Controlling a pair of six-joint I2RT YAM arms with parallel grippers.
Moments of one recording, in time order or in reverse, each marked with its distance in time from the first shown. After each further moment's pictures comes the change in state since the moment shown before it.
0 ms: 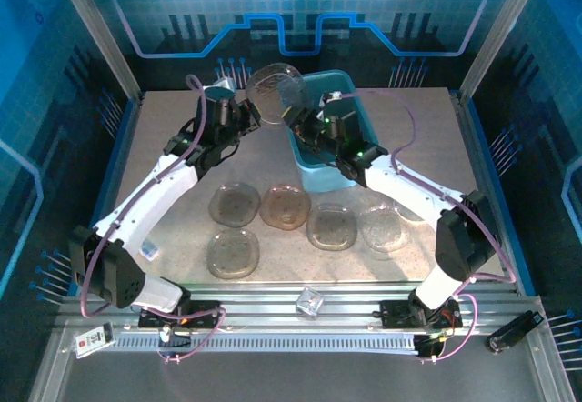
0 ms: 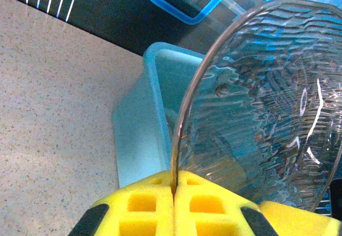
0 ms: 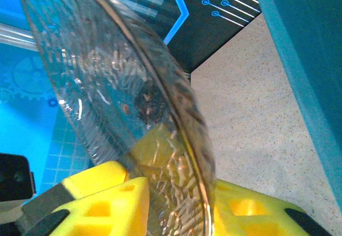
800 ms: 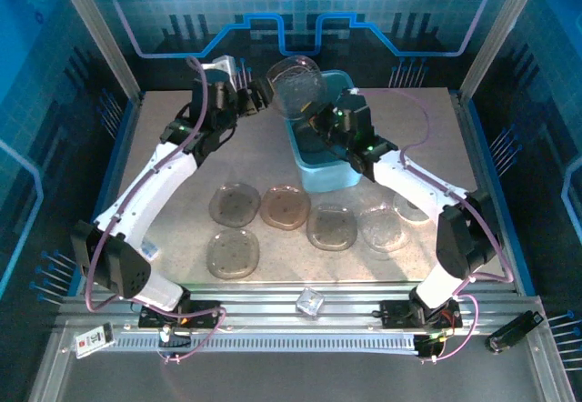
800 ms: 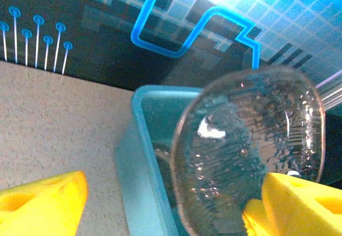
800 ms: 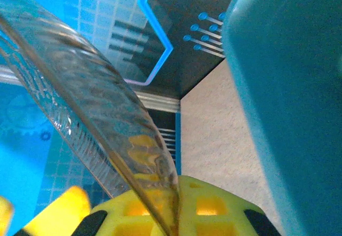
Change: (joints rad) left arm 0.053 0.068 0.166 -0.016 0.009 0.183; right arm -0.112 0.008 0.001 -0.029 0.033 -0.011
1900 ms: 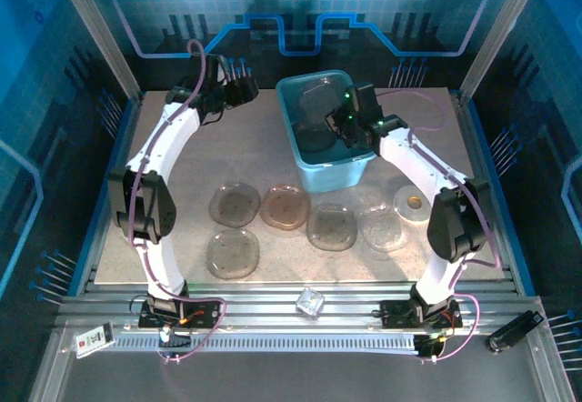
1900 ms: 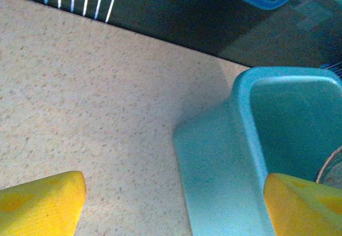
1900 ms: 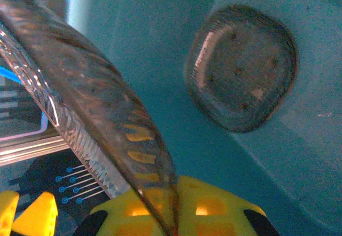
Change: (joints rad) left arm 0.217 0.390 0.283 -0.233 0.239 0.073; right arm -0.103 0.125 0.219 -0.539 0.004 0.121
